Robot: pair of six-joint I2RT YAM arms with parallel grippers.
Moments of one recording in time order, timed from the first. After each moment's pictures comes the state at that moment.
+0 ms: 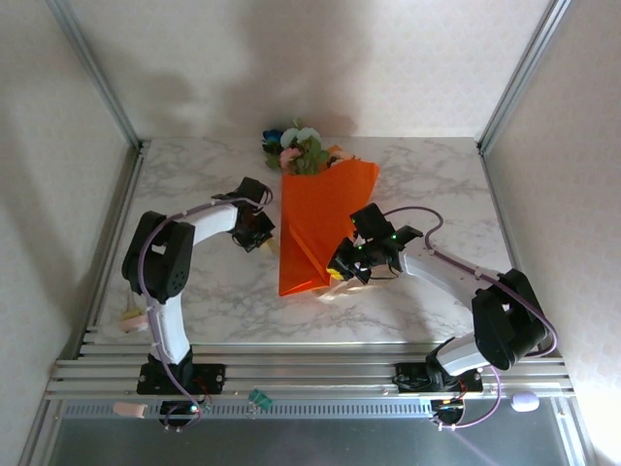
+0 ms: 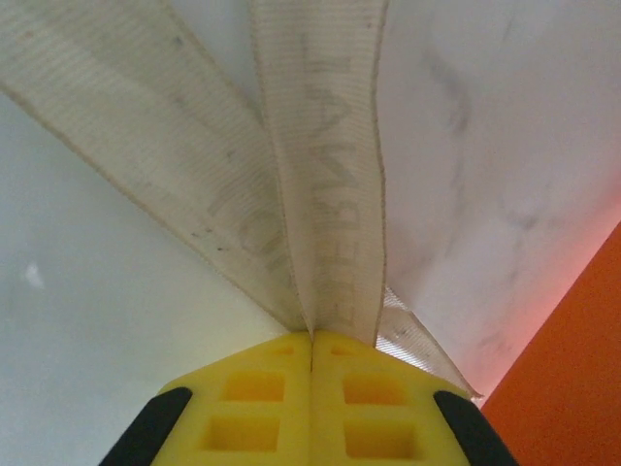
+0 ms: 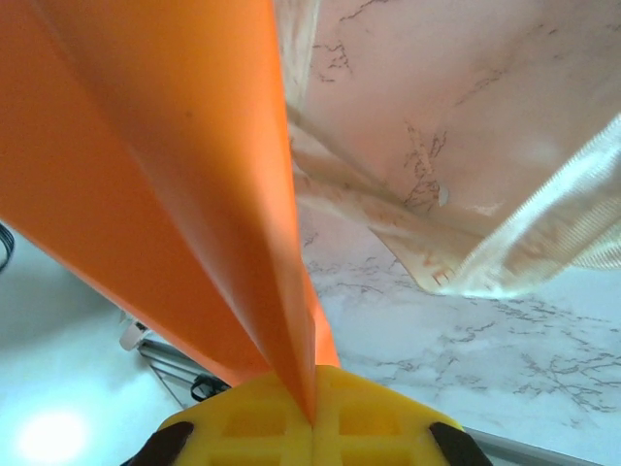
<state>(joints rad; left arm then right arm) -0.32 1.96 1.26 -0.54 0.14 -1.01 0.63 1.45 0.94 -0.54 -0.49 1.19</state>
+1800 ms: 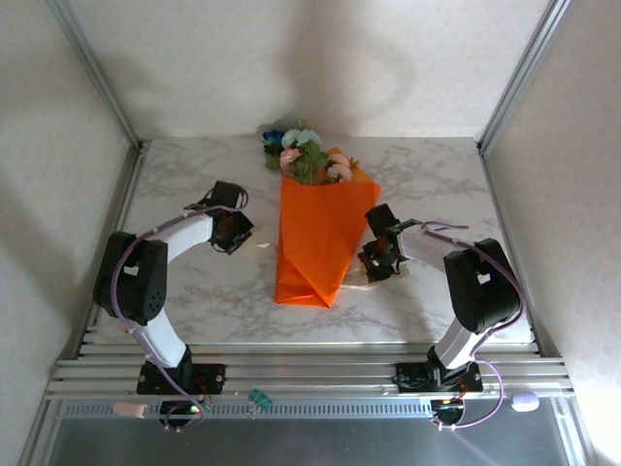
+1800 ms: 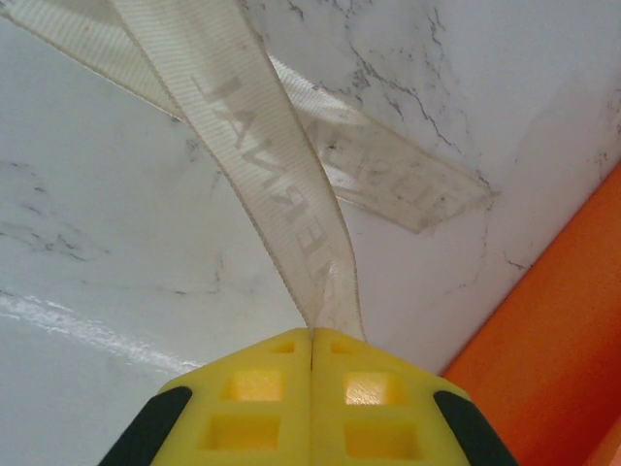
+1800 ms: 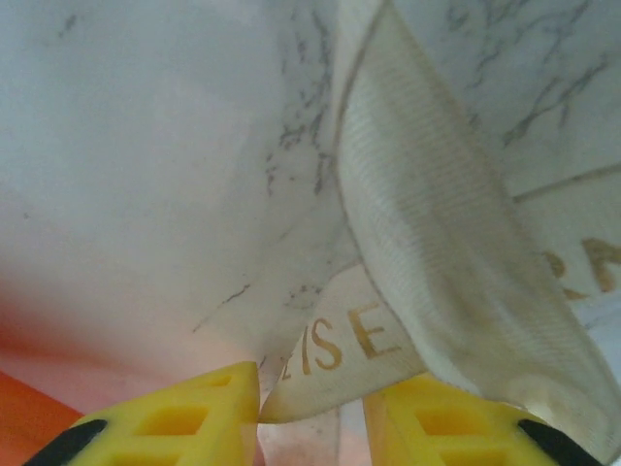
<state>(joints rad) -0.23 1.73 1.06 -0.46 0.10 -1.04 0.44 1.68 0.93 -0.59 -0.19 1.62</state>
